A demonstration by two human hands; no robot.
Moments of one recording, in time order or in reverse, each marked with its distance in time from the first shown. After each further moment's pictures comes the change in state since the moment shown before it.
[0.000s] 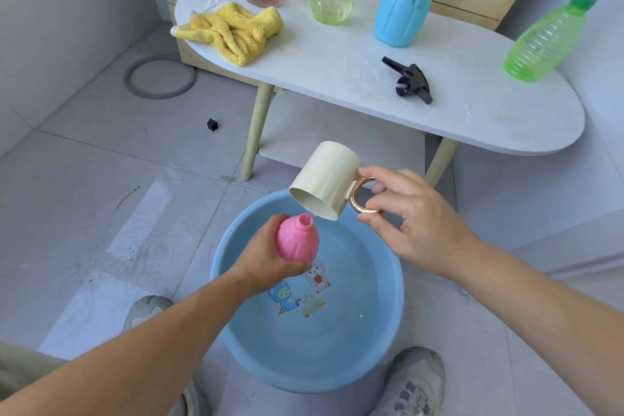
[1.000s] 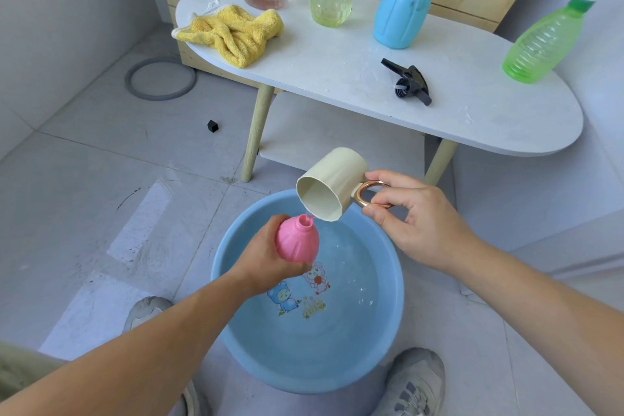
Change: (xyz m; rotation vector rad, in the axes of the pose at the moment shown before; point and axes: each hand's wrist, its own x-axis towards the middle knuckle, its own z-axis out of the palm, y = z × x) left_hand 0.002 -0.004 0.000 0.015 0.002 0.010; right_hand 0.001 -0.003 -0.007 0.236 -0.086 0.337
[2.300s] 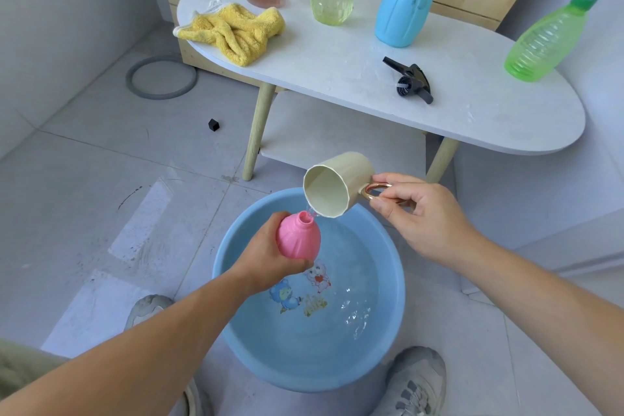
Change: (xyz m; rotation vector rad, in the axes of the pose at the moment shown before) left_hand -0.005 0.008 -0.001 -0.056 0.000 -0.012; right_hand 0.001 0.002 0.002 0.191 0.067 0.119
